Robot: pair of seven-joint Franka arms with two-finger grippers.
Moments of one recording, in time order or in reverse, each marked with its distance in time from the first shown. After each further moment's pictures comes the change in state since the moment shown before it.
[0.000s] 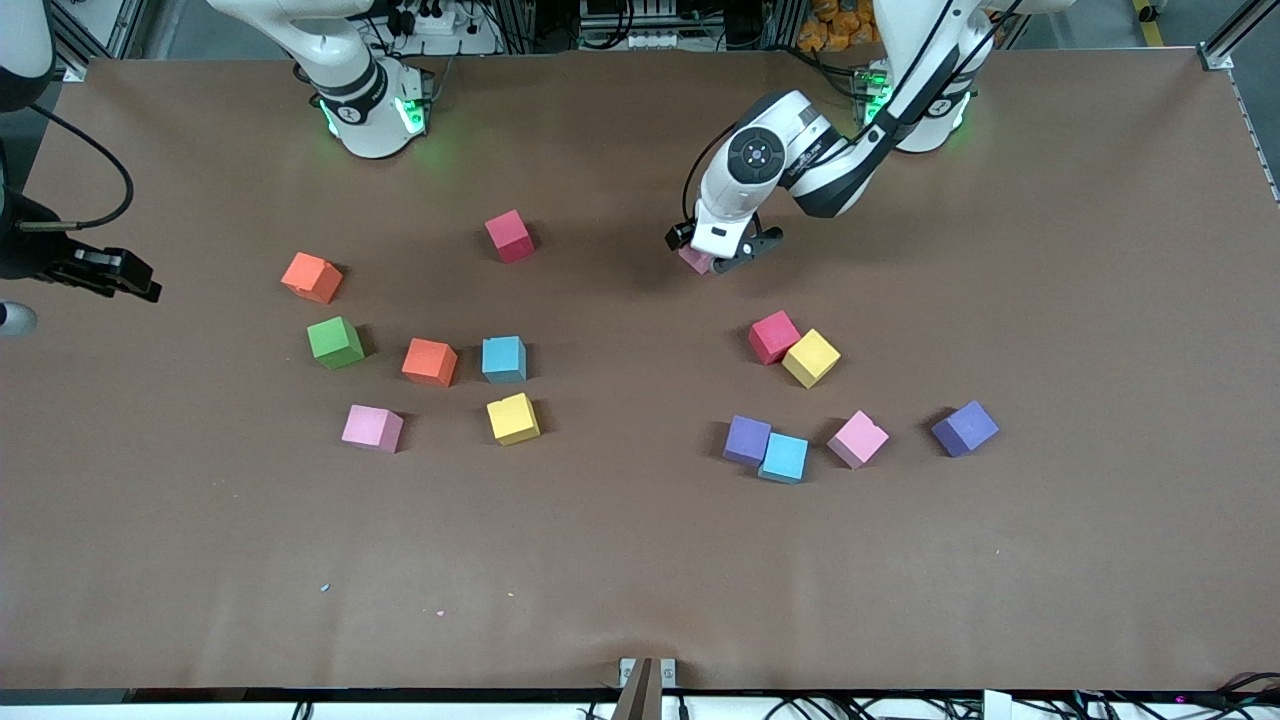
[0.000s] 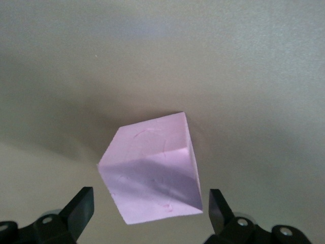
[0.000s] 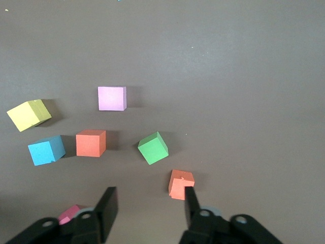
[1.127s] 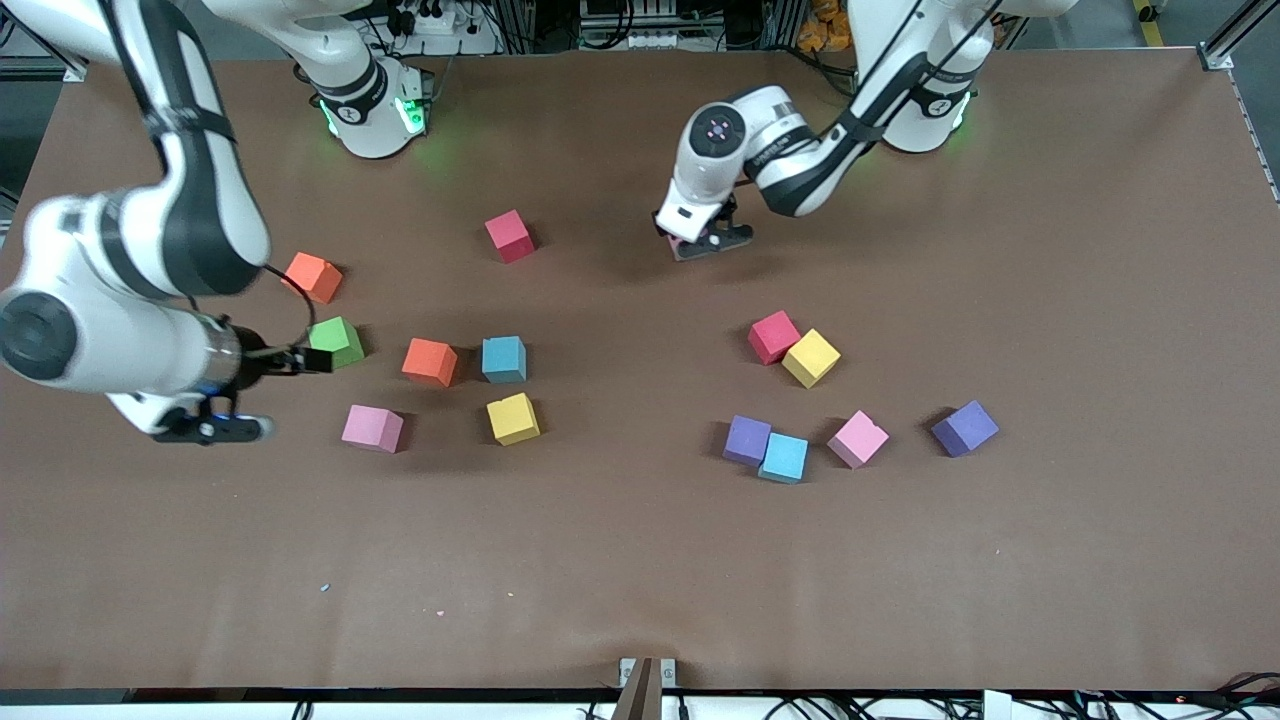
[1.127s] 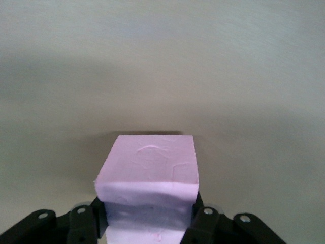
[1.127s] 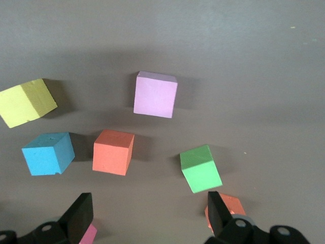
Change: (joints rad) left arm -0.114 0.046 0.011 0.067 0.216 0.007 0.005; right arm 0.148 0.327 0.010 -0.019 0.067 0.156 0.004
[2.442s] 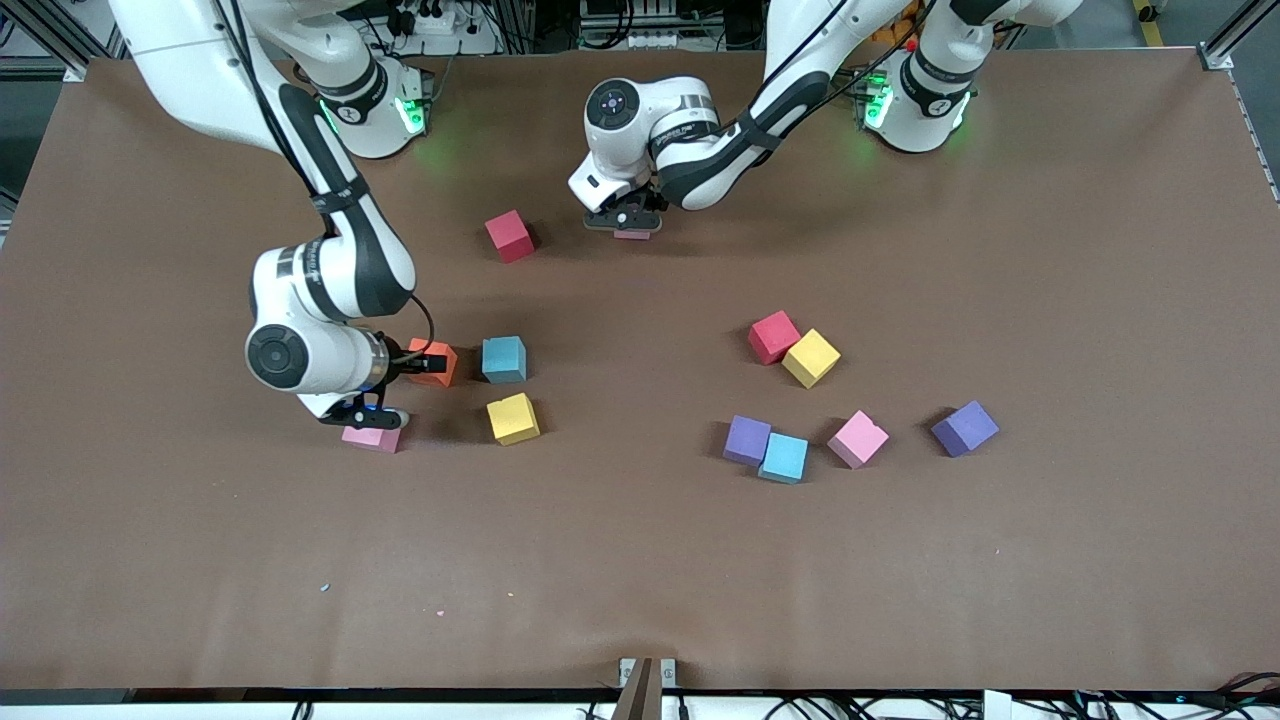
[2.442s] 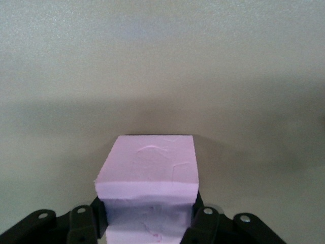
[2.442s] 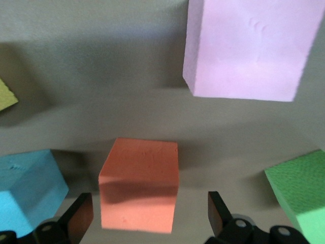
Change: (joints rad) left arm -0.207 0.217 0.017 0.301 0.180 -0.196 0.051; right arm 0.129 0.079 0.004 -0.372 0.091 0.434 0.150
